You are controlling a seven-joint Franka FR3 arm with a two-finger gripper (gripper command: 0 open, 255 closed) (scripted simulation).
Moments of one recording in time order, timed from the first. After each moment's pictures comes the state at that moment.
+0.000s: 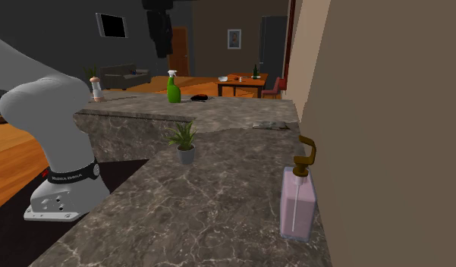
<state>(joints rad) -0.02 -0.83 0.02 -2.37 0.07 1.58 0.09</state>
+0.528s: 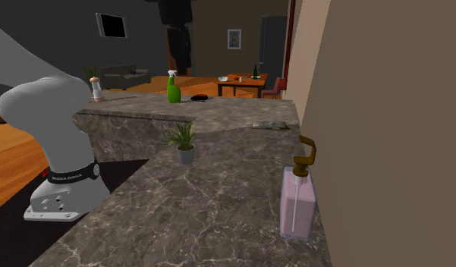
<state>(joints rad) -0.06 -0.71 -0.07 -2.40 0.04 1.77 0.02</state>
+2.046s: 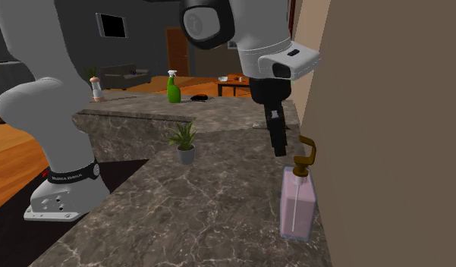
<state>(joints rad) -0.09 0.03 -0.38 -2.10 0.37 2.28 -0.41</state>
